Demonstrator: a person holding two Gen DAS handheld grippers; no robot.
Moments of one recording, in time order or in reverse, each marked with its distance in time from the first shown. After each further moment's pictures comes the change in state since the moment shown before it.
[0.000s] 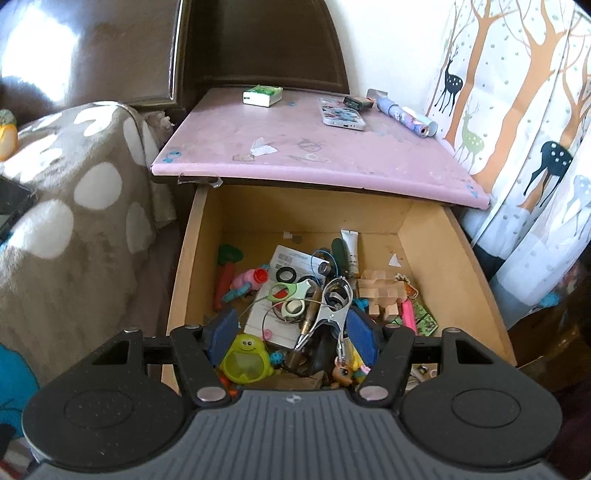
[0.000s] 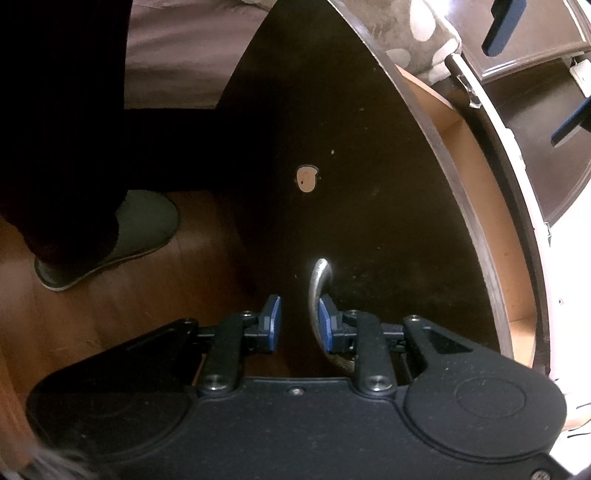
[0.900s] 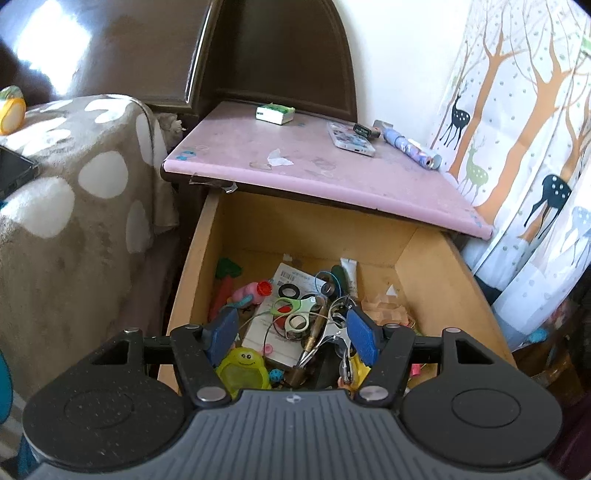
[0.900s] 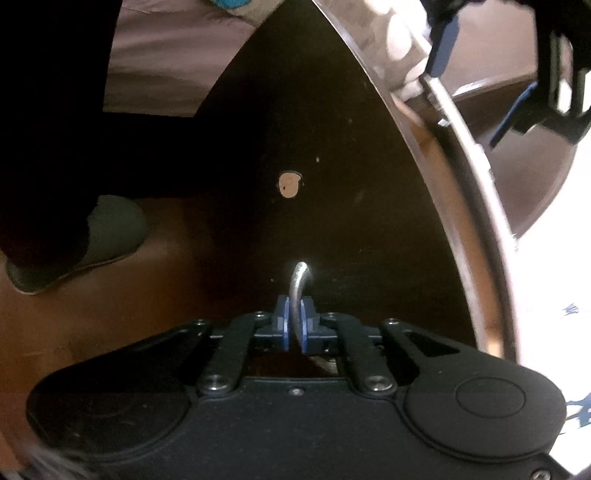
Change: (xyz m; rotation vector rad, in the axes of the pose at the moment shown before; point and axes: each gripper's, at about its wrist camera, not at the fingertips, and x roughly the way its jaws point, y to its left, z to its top) left arm 0.015 0.033 -0.020 -0.075 -0.116 -0.070; right arm -0.012 0.002 -0.008 -0.022 -0.060 -0.150
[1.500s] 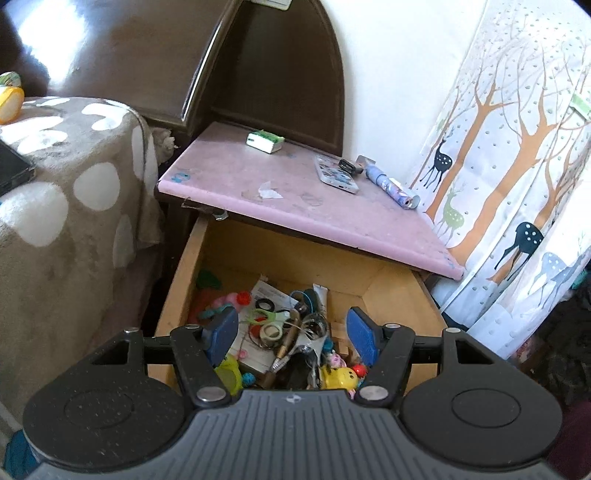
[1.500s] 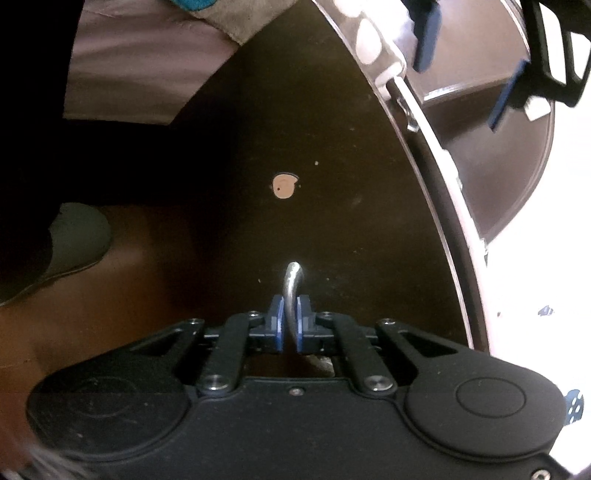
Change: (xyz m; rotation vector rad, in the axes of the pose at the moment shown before) left arm -0.013 0.015 0.009 -0.066 -0.078 -0.106; right arm 0.010 -0.006 0.007 0.015 -0.011 -0.084
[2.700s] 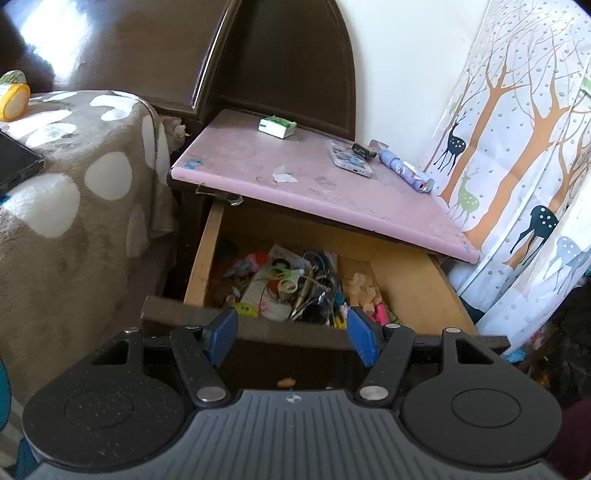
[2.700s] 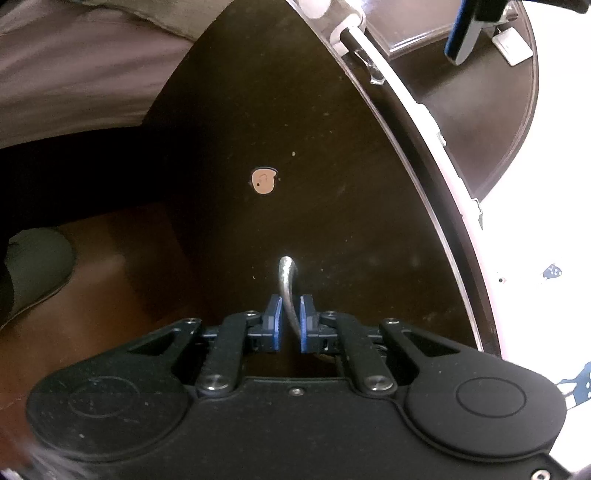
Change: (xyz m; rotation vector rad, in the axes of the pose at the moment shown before) left arm 0.004 0.006 -0.005 0.004 0.044 0.051; right arm 0.040 -0.028 0.007 0.137 0.101 -0.025
